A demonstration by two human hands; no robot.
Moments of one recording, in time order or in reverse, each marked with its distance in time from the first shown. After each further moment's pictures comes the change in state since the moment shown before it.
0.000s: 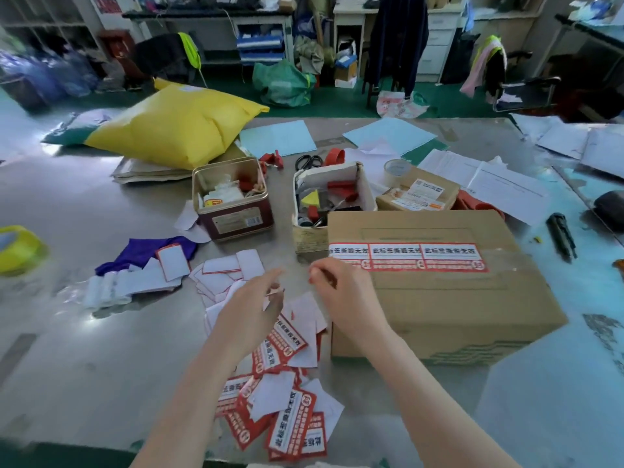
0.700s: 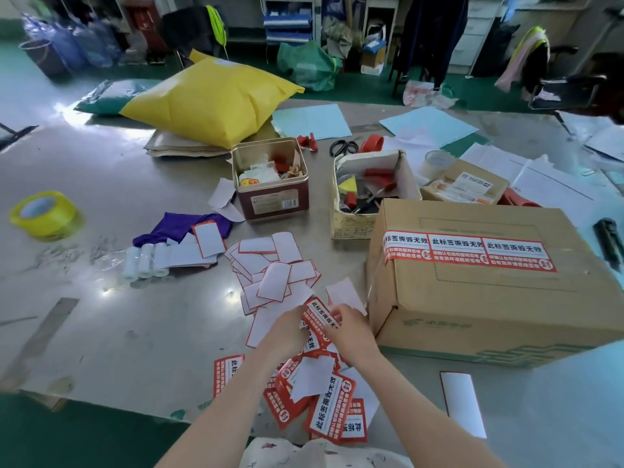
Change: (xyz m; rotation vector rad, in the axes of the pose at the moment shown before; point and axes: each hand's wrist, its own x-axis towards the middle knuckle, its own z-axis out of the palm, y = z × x) left_hand 0.001 -0.076 0.060 -0.094 -0.308 -0.270; right_hand -0.019 0.056 0.124 -0.148 -0.327 0.414
